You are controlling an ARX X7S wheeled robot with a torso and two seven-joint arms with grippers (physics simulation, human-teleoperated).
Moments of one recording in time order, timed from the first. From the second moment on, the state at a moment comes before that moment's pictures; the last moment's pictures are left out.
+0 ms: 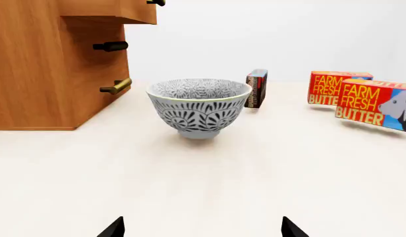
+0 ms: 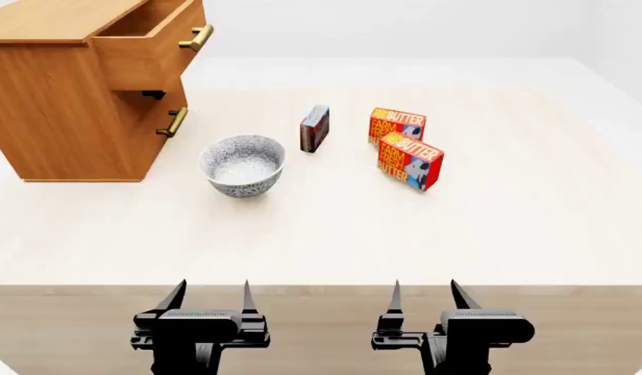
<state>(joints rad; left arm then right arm) 0.00 0.00 0.00 0.00 0.00 0.00 0.00 0.00 0.00 0.00 0.00 0.00 0.00 0.00</state>
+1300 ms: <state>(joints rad) 0.01 -0.10 0.11 0.01 -0.13 0.01 -0.10 -0.02 0.11 -0.11 -0.03 0.09 0.02 0.09</state>
